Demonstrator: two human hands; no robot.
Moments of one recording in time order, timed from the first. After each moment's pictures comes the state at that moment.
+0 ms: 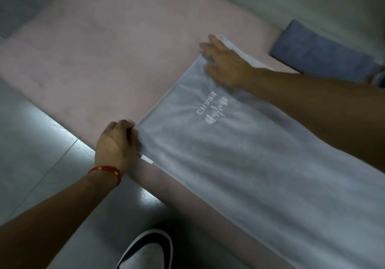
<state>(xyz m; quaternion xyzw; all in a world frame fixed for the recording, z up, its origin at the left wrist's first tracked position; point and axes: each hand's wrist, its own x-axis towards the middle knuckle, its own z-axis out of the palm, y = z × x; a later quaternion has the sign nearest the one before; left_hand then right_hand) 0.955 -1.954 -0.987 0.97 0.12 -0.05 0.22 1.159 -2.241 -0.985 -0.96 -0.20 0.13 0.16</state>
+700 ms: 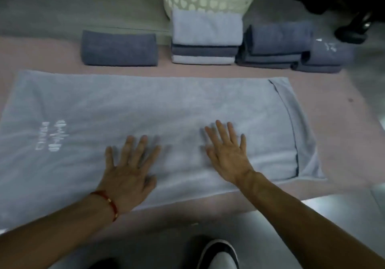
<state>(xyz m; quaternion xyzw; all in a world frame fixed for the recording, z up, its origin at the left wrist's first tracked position) 0.871 -2.199 -0.983 0.85 -0.50 -0.16 -0.05 0.712 -2.453 -0.969 -0.95 0.28 0.13 0.12</state>
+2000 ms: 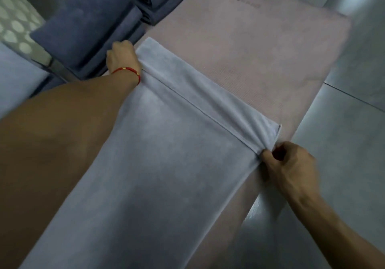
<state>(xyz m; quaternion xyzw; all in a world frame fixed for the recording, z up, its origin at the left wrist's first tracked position) 0.847 -2.804 -0.996 0.83 -0.56 0.03 0.04 0.488 -2.552 -0.990 -0.49 0.81 -0.16 0.27</state>
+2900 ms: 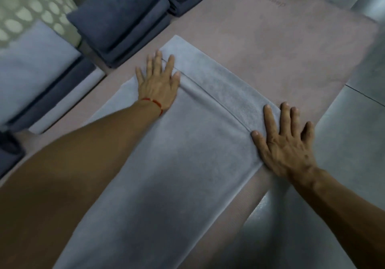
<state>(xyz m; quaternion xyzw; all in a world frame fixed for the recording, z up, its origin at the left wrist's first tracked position) 0.832 -2.697 -1.025 0.75 -0.66 -0.10 0.00 0.498 -2.578 -1.019 -0.71 0.68 0.09 0.14</state>
